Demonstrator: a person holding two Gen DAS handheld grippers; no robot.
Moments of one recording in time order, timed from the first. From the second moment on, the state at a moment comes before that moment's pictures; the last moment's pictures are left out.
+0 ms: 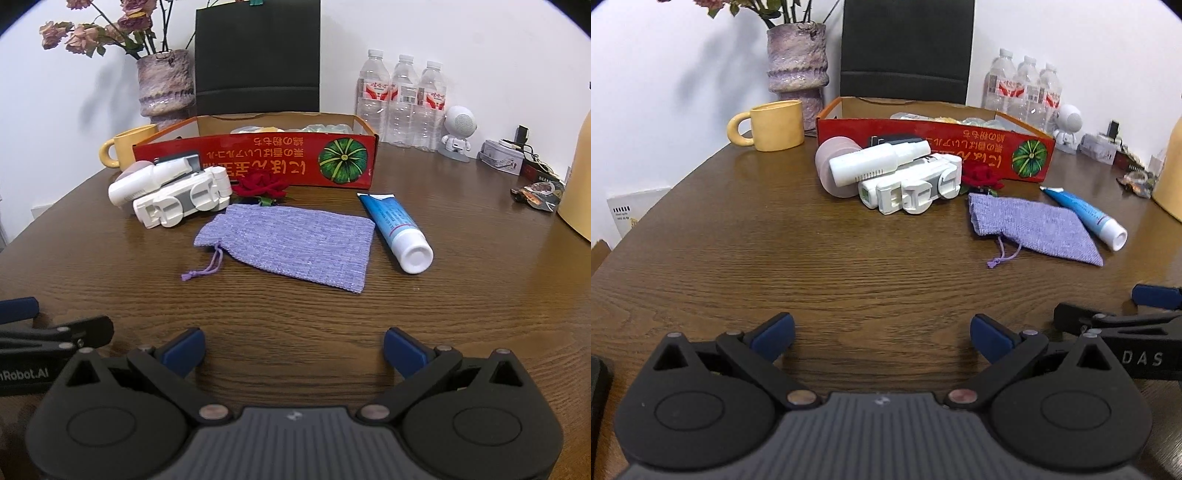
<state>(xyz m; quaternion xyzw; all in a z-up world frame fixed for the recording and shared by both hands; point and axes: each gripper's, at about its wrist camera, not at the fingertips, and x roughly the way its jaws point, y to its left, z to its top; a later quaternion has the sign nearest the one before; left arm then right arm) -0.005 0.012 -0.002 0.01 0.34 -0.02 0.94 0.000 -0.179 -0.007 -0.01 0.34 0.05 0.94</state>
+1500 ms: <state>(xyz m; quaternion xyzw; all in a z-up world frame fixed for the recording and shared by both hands) -0.004 0.011 -0.002 0.01 0.34 0.00 0.94 0.003 -0.179 -0.007 0.00 0.34 0.03 0.94</state>
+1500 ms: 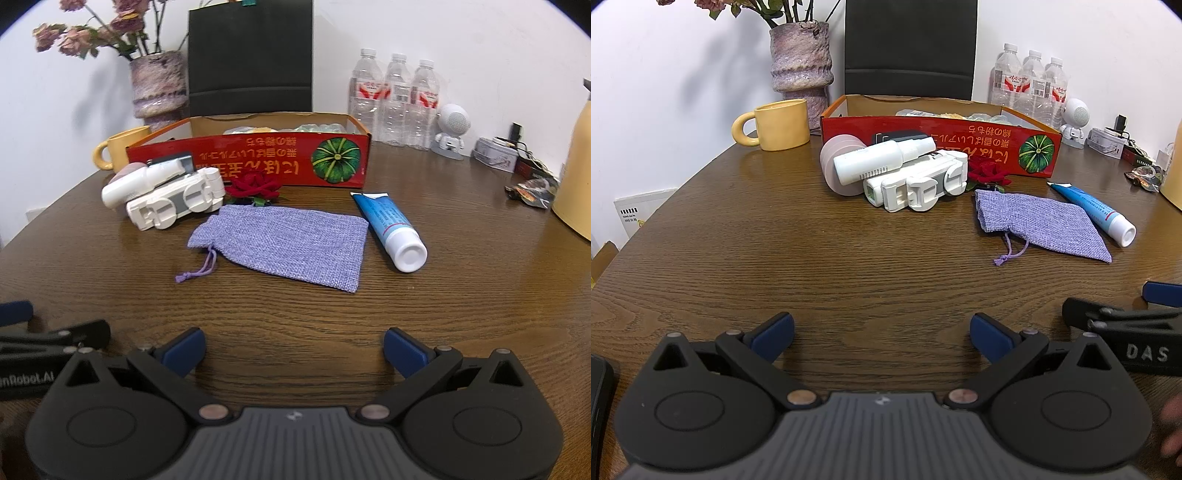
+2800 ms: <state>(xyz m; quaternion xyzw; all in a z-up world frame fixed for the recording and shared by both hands) 0.025 0.045 0.051 -0.02 0.32 -0.14 0.94 0.012 -0.238 0.063 0.01 0.29 0.07 0.95</state>
